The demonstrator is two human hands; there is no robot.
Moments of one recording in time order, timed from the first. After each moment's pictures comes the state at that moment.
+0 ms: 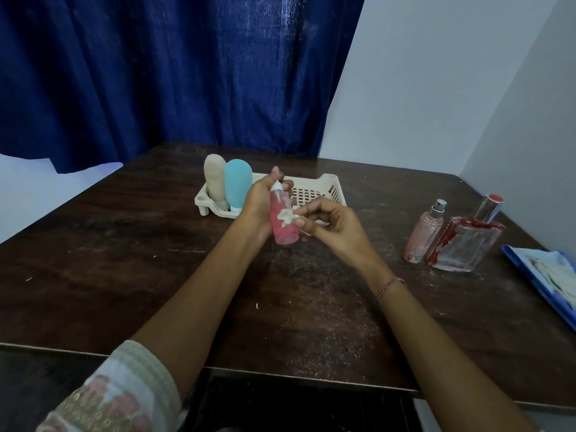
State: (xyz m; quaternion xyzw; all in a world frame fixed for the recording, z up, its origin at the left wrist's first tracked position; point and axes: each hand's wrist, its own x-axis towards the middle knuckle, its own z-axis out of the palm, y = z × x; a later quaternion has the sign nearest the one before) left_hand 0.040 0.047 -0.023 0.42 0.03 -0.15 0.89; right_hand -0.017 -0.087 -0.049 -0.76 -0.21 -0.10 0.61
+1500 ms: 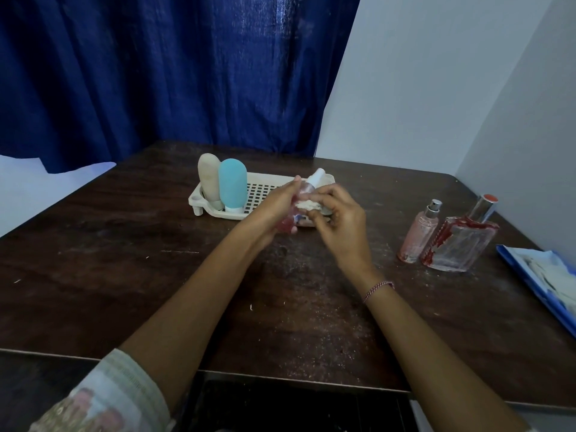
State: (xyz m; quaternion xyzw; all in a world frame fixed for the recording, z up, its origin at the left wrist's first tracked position) left_hand 0.031 0.036 -0.026 0.69 -0.06 -0.17 0.70; right_hand -0.013 -0.086 -0.049 -0.83 -0.17 -0.39 0.35
